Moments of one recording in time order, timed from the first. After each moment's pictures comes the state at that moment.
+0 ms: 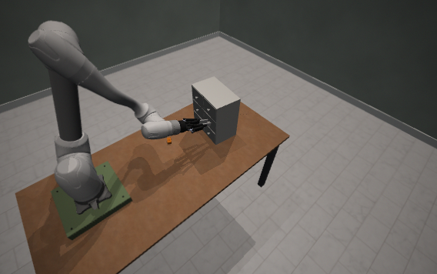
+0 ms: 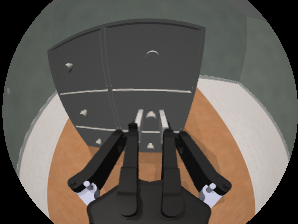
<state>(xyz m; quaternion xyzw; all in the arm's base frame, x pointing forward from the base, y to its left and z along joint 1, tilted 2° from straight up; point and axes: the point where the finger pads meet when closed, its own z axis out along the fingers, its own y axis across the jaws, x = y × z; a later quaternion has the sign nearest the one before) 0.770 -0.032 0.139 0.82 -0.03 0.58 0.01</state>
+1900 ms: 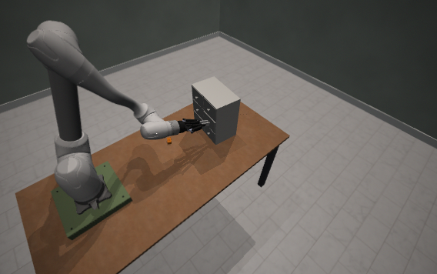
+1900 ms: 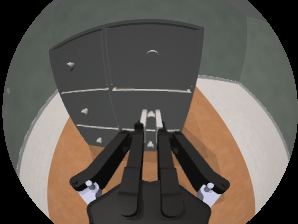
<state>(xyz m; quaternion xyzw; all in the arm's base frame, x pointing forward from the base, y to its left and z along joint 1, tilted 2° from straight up) 0.765 -0.032 0.139 0.82 -0.03 0.58 0.01</state>
